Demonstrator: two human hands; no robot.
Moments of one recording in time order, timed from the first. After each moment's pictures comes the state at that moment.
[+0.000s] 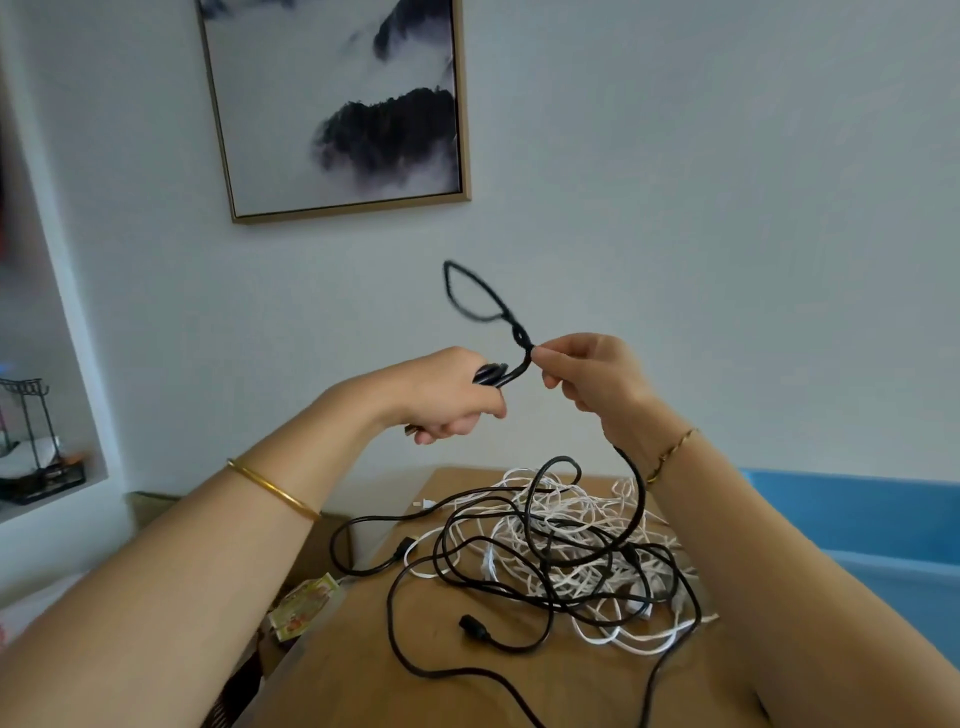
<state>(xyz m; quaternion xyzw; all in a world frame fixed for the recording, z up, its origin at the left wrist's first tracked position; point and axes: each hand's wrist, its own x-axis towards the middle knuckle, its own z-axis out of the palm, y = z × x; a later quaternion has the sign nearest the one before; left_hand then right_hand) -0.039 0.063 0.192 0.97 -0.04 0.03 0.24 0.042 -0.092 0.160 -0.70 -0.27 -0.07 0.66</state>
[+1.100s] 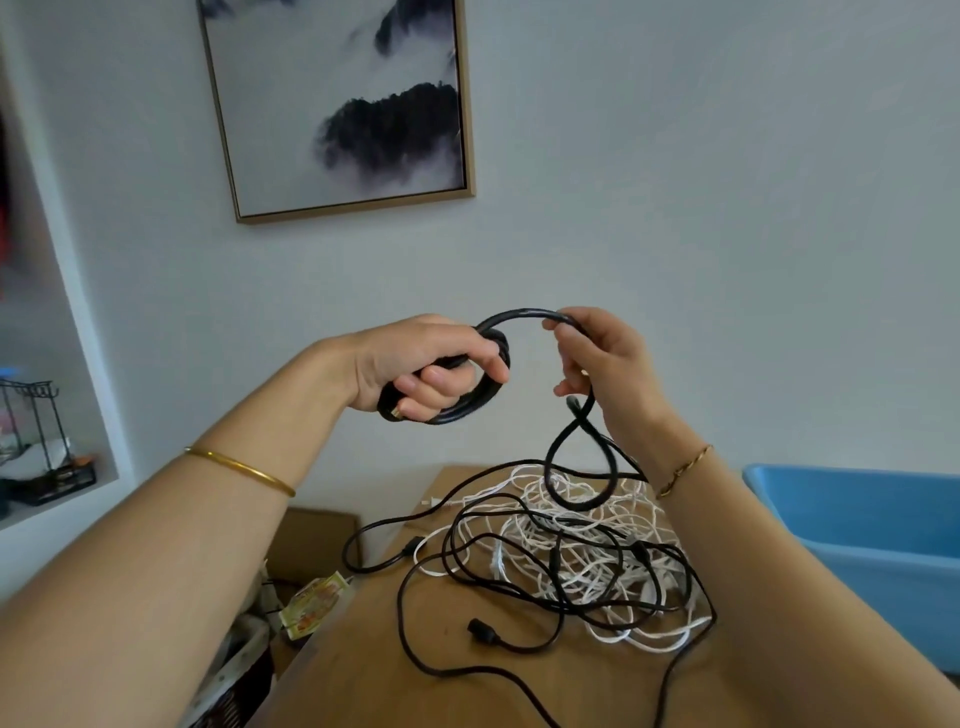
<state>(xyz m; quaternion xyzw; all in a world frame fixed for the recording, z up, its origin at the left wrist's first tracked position) -0.059 0.083 0.216 0.84 -0.09 -0.06 0.52 0.044 -0.088 0.151 -0.57 -0.37 -0.11 0.72</state>
